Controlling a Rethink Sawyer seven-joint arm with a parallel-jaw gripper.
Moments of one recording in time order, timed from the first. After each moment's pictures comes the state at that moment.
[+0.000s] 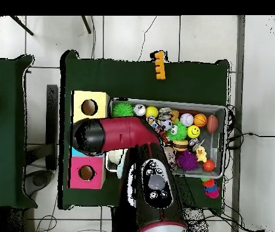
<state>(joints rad) -0.15 -0.75 0.16 1.66 -0.13 0.72 1.98</state>
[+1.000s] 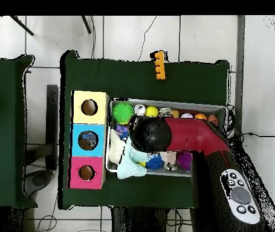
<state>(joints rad) -0.51 -0.80 0.34 1.71 -0.31 0.66 1.98</state>
